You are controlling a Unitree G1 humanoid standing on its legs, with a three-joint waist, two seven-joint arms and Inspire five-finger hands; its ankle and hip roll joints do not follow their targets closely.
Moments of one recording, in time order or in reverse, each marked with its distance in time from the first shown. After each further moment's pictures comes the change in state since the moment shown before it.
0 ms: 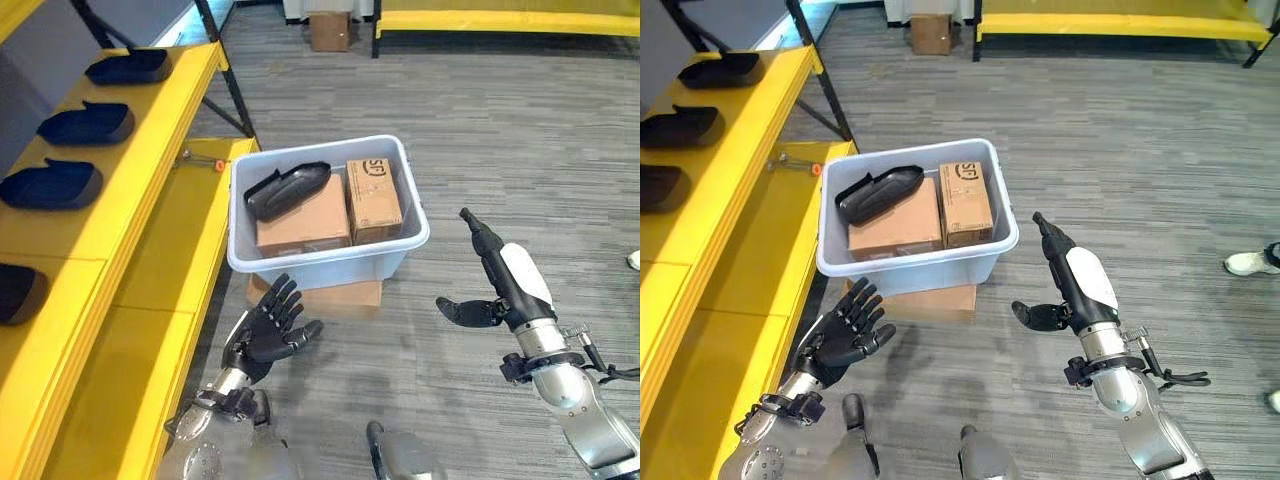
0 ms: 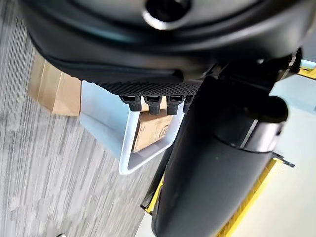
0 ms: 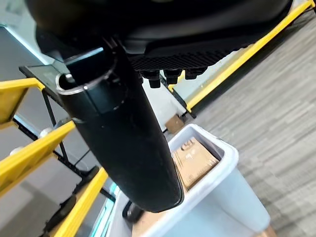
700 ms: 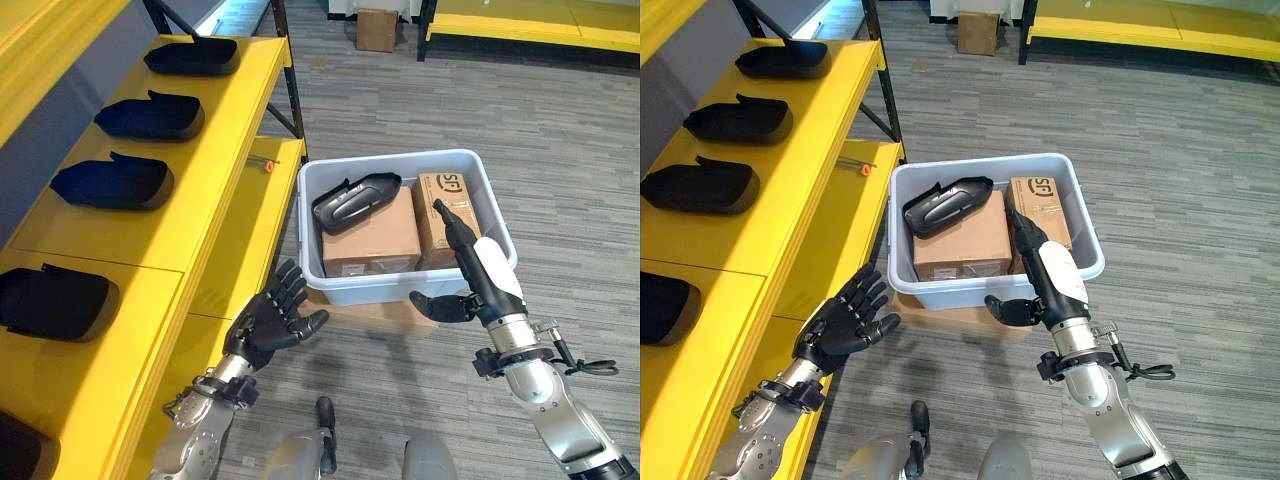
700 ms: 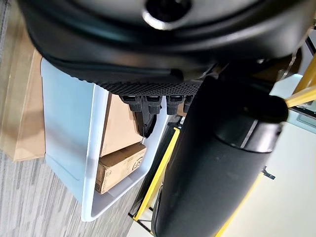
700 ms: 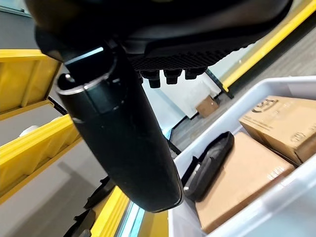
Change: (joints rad) left arm -0.006 0.013 0.015 -0.128 0.038 0.105 0.035; right arm -0.053 0.112 0.094 -0.032 -0.086 0.023 -0.024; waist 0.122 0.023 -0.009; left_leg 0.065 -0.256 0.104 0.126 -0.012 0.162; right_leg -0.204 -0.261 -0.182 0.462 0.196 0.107
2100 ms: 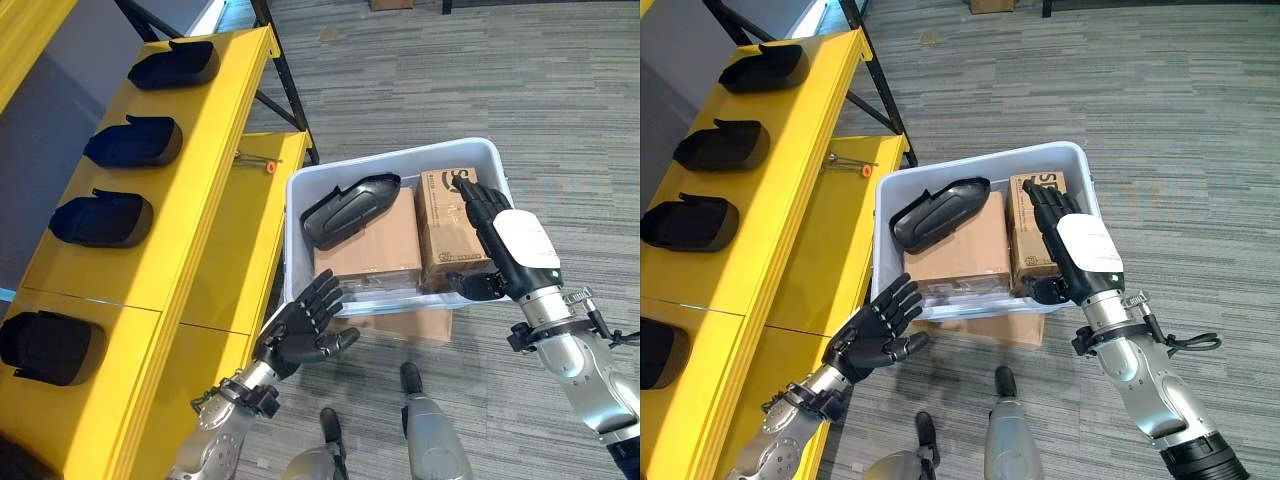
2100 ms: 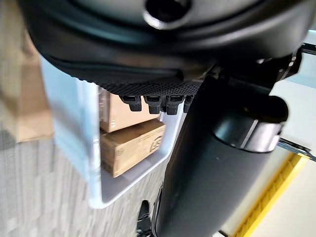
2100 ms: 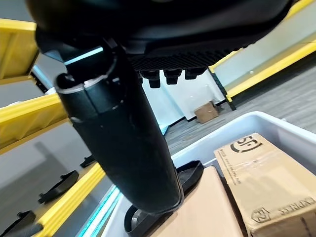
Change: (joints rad) left arm -0.061 -0.007 -0.135 0.013 -0.008 -0.052 -0.058; right arm -0.094 -0.227 -0.064 0.076 -0.121 -0.044 0.000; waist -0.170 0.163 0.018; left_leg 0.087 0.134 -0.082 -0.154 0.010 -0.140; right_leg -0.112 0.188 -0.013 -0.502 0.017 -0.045
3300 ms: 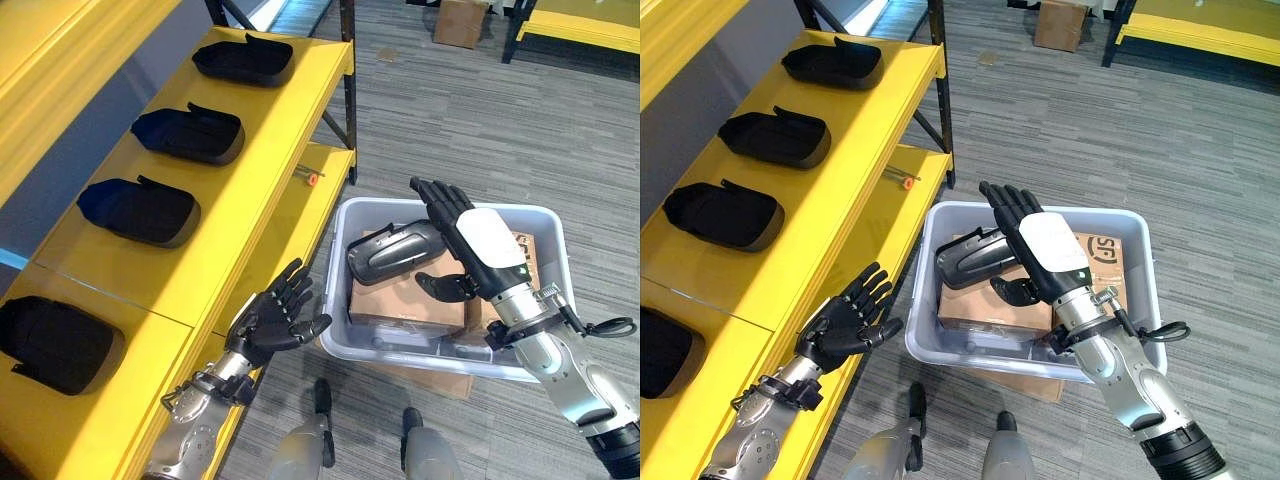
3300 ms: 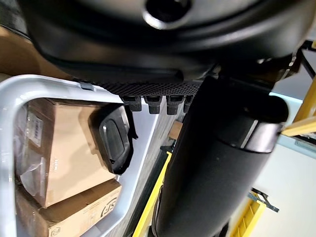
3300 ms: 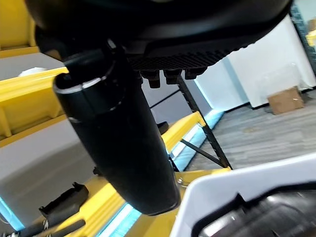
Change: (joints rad) left arm 0.029 0.043 0.103 0.058 0.006 0.009 -0.025; right arm -0.090 0.055 0.069 -0.015 -0.052 -0.048 0.039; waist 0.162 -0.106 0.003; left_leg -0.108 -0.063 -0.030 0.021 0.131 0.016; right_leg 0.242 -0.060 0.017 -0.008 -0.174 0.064
